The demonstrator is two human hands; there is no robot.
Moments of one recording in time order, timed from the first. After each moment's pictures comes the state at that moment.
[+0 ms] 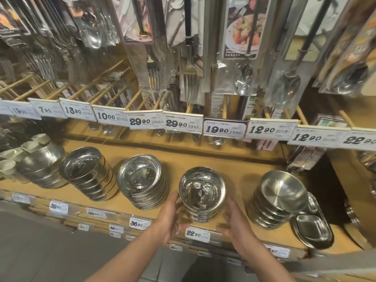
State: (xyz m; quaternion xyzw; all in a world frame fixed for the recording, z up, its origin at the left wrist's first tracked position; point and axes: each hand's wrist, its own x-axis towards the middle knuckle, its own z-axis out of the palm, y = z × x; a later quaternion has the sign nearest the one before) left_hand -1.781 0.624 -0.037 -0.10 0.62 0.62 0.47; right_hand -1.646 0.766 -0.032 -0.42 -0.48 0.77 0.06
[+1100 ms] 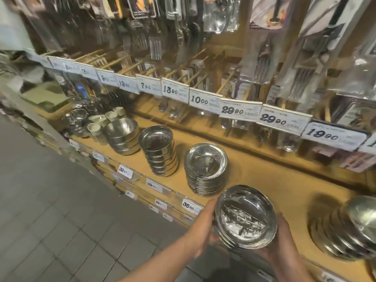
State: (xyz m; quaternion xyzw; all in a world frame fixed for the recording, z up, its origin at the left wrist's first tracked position) left_hand -1.756 0.542 -0.026 -0.03 0.62 0.63 0.46; right_hand -1.652 0.711 -0.032 -0.39 -0.46 0.80 -0.01
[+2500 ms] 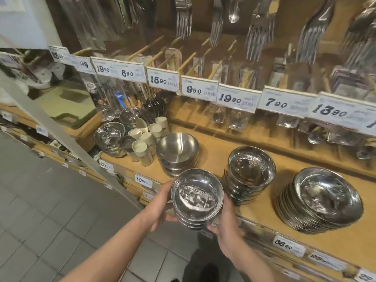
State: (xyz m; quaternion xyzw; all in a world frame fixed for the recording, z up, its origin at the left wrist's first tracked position) left_hand -2.064 0.227 -0.038 -0.07 0.68 0.60 0.41; right_hand -1.952 0.380 -0.044 -0.40 -0.47 0.79 -0.01
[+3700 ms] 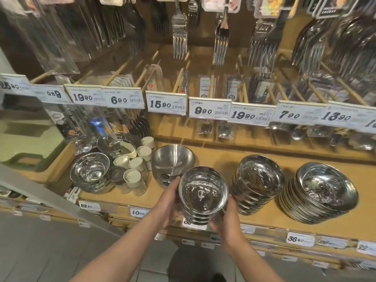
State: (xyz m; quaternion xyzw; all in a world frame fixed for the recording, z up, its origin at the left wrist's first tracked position) left_hand -2.158 0.249 -0.027 -0.01 0.63 0.61 0.48; right_hand -2.019 0.353 -0.066 -0.41 -0.41 0.80 0.15
